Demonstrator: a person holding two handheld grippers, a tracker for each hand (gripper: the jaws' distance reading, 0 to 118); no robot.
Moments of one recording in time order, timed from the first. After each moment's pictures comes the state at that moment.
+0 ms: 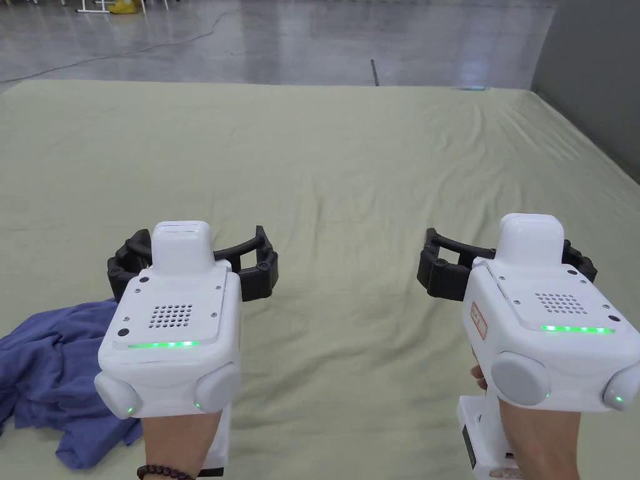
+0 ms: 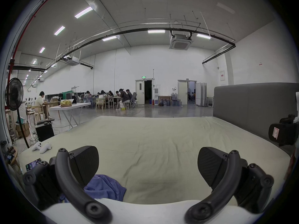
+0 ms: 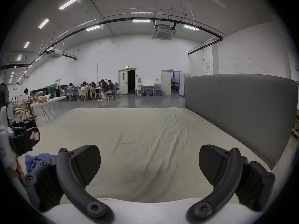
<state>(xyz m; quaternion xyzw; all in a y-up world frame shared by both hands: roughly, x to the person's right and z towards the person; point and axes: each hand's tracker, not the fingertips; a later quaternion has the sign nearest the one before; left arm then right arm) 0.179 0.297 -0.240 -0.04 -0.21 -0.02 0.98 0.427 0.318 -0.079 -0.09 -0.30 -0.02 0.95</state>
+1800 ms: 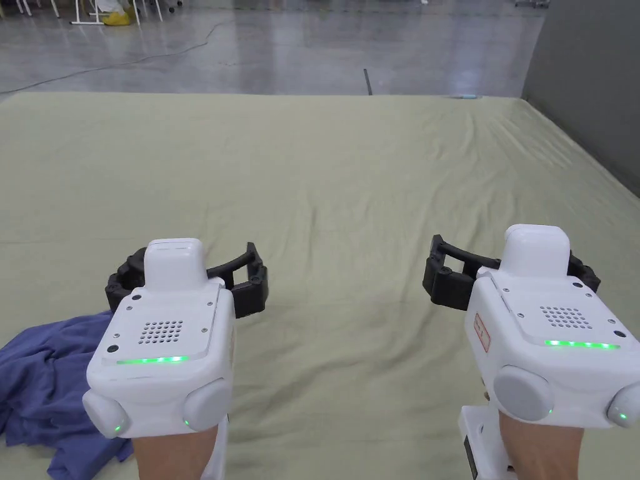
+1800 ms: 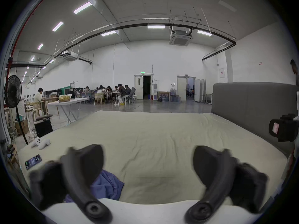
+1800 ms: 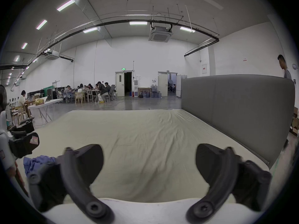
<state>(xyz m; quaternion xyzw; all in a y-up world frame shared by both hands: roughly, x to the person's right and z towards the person) 0.178 0.299 -0.239 -0.07 -0.22 -0.02 0.97 0.430 0.320 -0.072 -0.08 -0.32 -0.02 0.94</state>
